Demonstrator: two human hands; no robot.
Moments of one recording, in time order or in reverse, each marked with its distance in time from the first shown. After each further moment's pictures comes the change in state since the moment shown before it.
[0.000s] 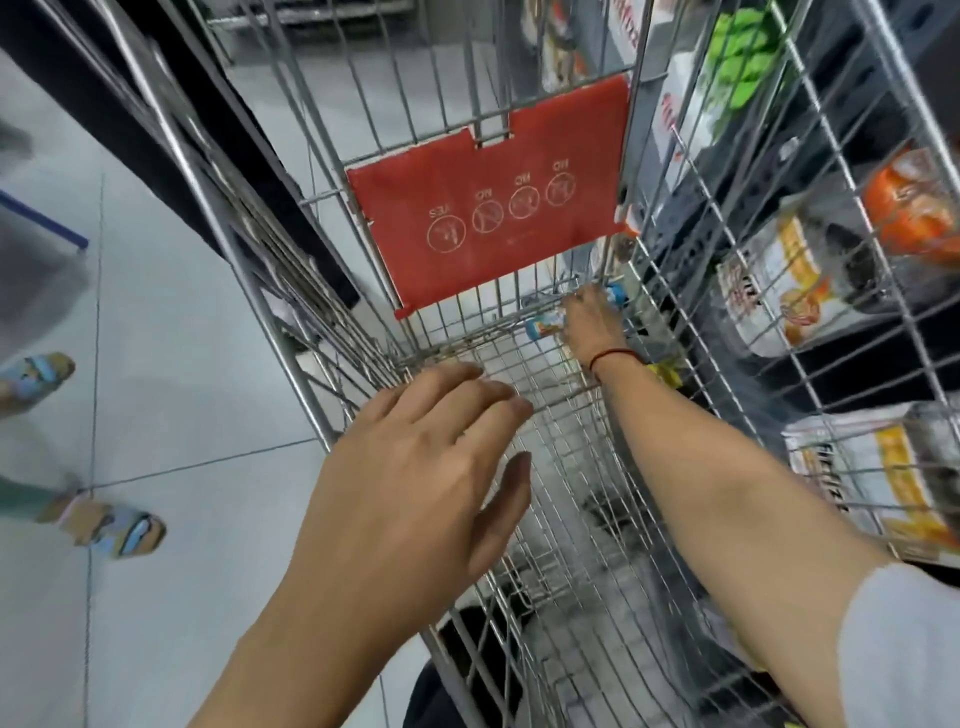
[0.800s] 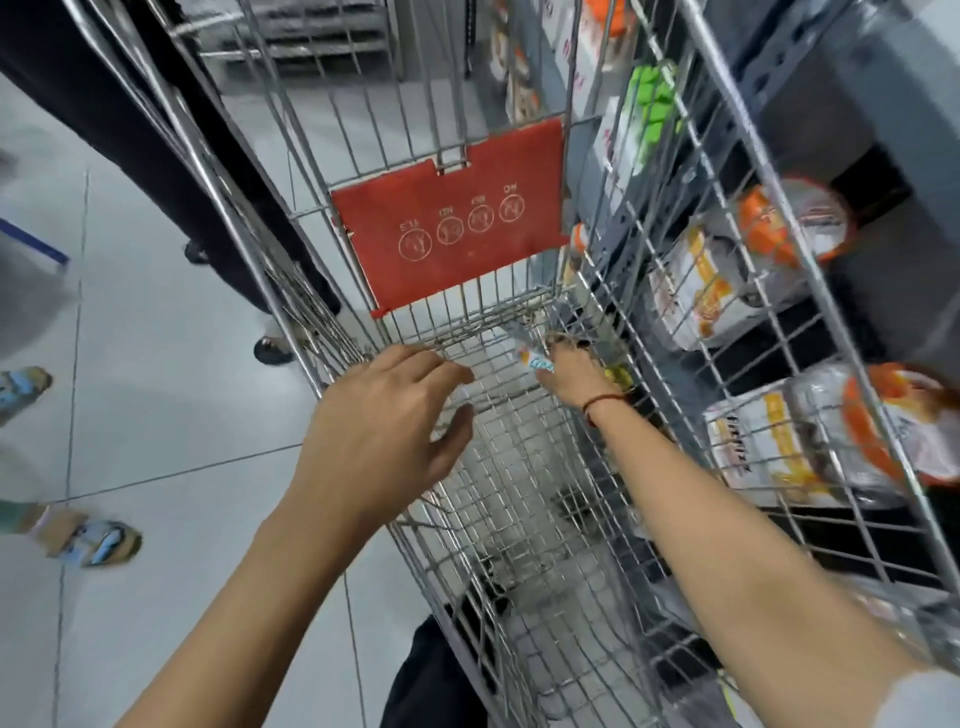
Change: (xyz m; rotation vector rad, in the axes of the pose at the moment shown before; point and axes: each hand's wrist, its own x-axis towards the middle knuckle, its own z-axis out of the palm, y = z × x) left_hand -0.001 0.004 0.005 0.071 0.069 0.006; right_hand -0.099 0.016 -0.026 0.289 -0.137 0.112
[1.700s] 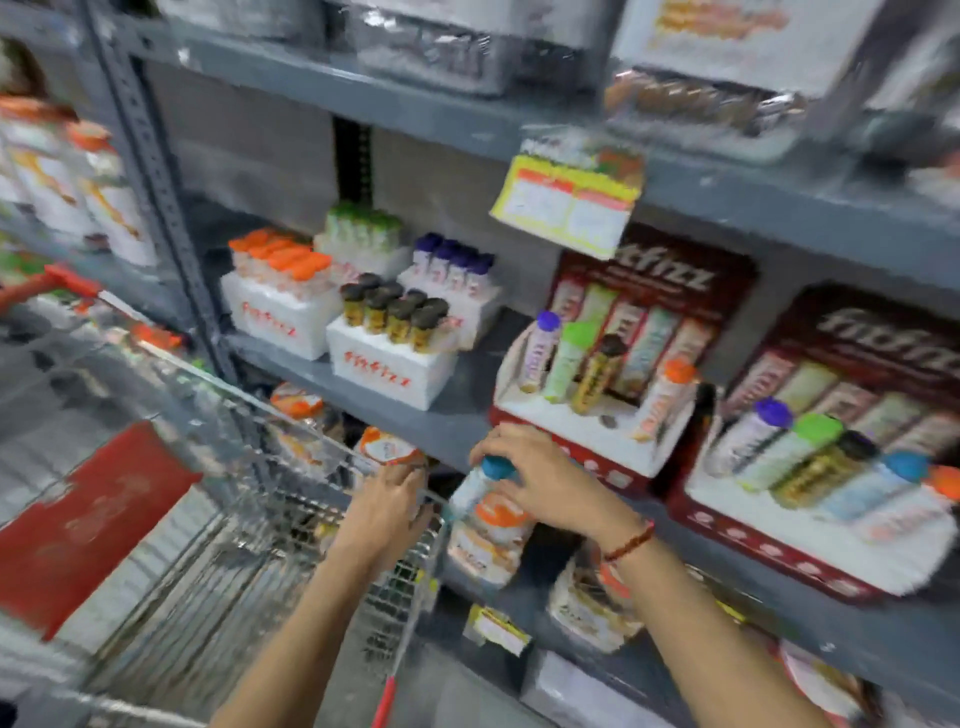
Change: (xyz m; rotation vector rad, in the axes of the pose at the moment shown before) left_hand 0.001 0.290 -0.037 -0.238 -0.097 0.758; right_hand -0.537 0.076 -0.211 0.166 0.585 0.106
